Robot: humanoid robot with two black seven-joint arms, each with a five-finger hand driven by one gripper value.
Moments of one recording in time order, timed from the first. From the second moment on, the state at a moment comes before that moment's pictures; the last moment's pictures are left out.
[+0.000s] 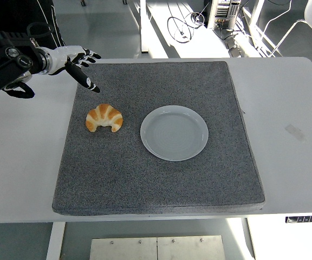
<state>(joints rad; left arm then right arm) -1.21 0.40 -0.32 -0.83 0.87 -0.29 0.20 -0.08 0.00 0.00 0.13 -0.06 0.01 0.34</state>
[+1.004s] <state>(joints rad) -1.19 0.41 -0.06 -0.83 1.11 -0.32 -0.06 -0.07 0.00 0.01 0.13 -0.06 0.01 0.34</state>
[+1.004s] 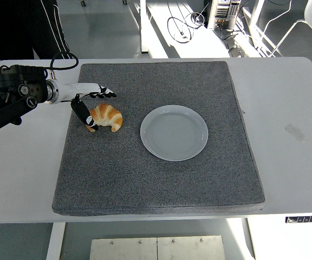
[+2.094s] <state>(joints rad) -1.27 0.36 0.03 -0.79 1.11 -0.15 -0.14 -0.07 0.00 0.01 0.13 -0.06 0.01 0.34</state>
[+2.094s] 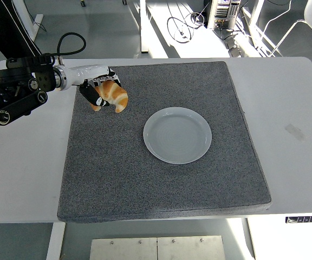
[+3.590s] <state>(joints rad) -1.44 0.01 0.06 -0.79 1.08 -0.15 -0.16 -0.07 0.00 0.01 0.13 -0.06 0.01 0.34</state>
